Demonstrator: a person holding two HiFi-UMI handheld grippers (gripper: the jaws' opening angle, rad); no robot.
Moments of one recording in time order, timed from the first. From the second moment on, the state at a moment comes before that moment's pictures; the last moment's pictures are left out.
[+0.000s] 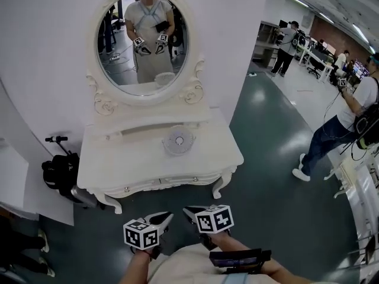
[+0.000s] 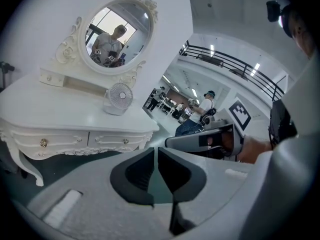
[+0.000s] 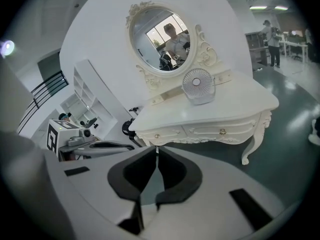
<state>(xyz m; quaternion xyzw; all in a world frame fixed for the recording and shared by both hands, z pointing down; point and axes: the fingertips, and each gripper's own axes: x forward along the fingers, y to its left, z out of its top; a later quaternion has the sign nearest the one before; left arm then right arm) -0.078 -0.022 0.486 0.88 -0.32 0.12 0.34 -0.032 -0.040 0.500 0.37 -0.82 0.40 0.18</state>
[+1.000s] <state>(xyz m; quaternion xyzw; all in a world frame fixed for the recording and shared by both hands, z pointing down) -0.079 0.001 0.481 0.88 -0.31 0.14 0.33 -0.046 -0.015 0.487 0.36 -0.84 0.36 0.20</state>
